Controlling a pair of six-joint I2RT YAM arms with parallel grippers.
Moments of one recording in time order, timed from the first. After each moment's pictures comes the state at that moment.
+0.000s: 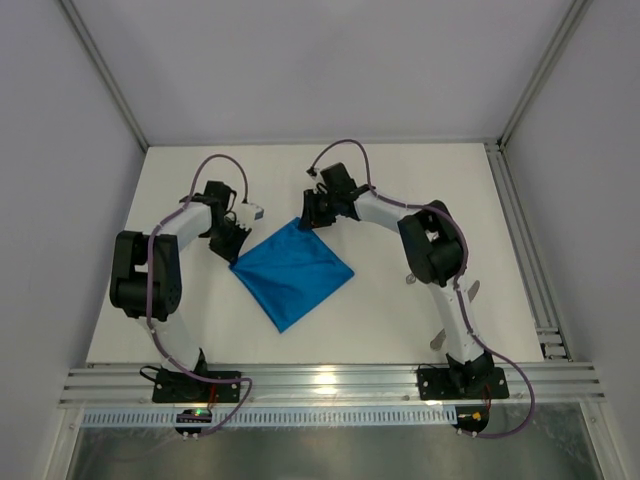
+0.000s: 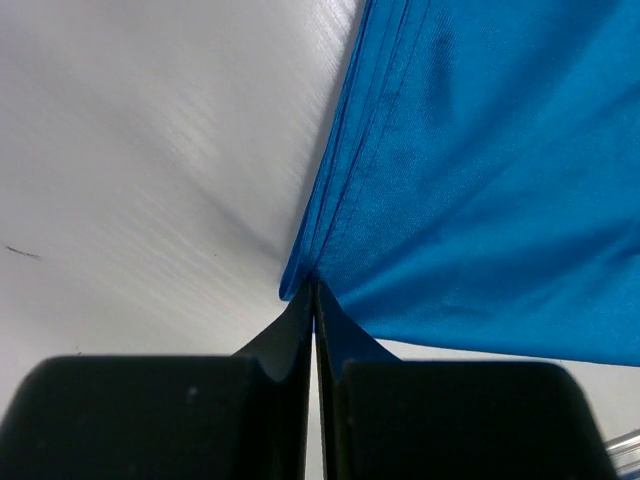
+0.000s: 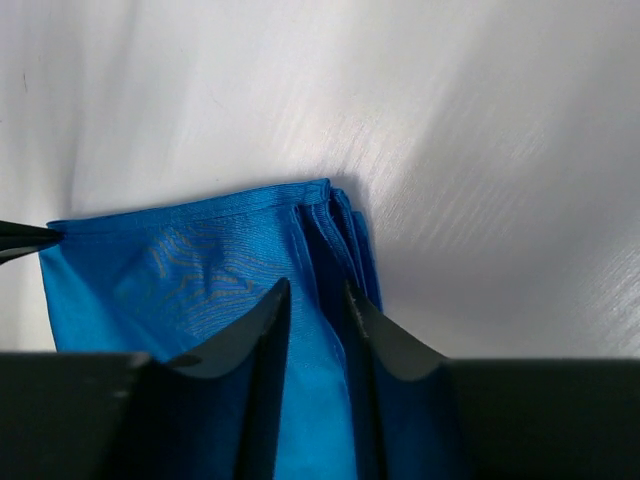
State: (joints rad) left arm -0.13 1.80 1.17 -0.74 0.21 0.48; right arm 0.56 2.29 1.70 -0.22 -0.40 0.39
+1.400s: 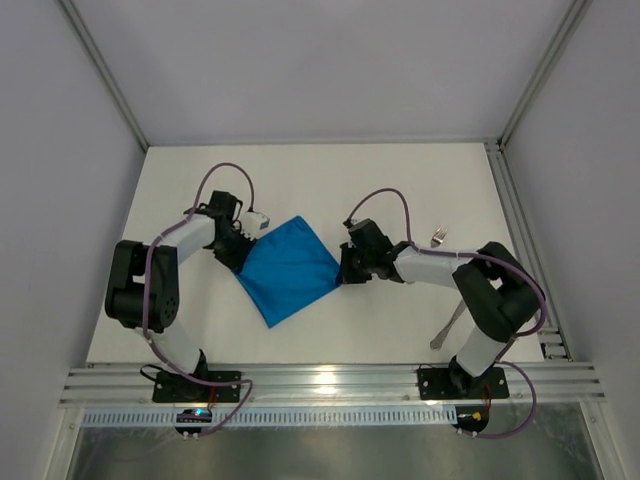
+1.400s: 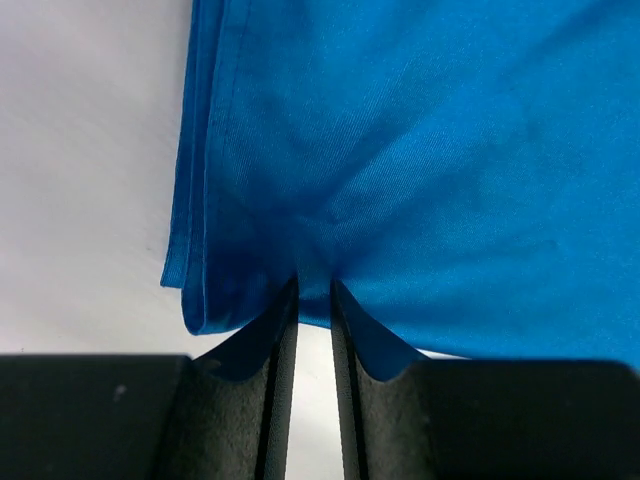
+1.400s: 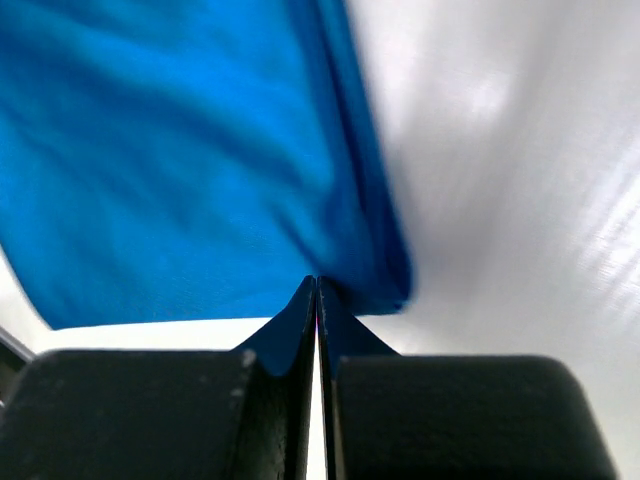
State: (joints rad) left arm -0.18 1.70 1.03 -0.65 0.18 0.47; right arm 0.68 1.68 0.86 -0.07 -0.17 0.58
